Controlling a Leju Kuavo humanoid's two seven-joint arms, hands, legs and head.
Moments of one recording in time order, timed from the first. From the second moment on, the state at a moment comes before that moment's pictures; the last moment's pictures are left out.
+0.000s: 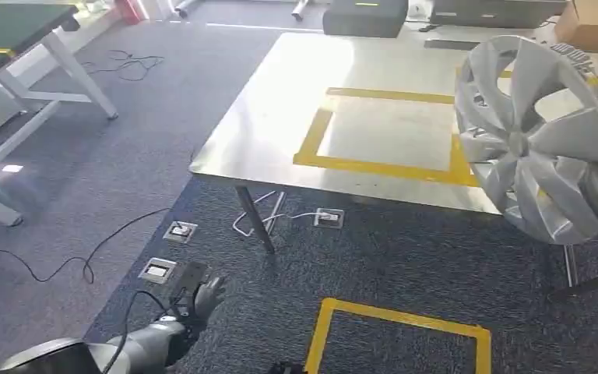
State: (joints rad) left arm -0.33 0.08 -0.62 -0.29 0.71 0.00 -0.41; right arm -0.47 -0.19 0.47 -1.67 -0.06 -0.29 -0.17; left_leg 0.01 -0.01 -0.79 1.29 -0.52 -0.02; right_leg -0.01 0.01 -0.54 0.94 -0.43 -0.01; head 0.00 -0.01
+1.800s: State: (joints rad) left arm -0.33 0.09 -0.62 -0.29 0.72 0.00 -0.42; right arm -0.49 -0.21 0.43 -1.65 -0.07 -0.32 -0.20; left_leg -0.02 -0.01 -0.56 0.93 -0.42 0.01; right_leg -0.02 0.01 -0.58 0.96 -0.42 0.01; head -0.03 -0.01
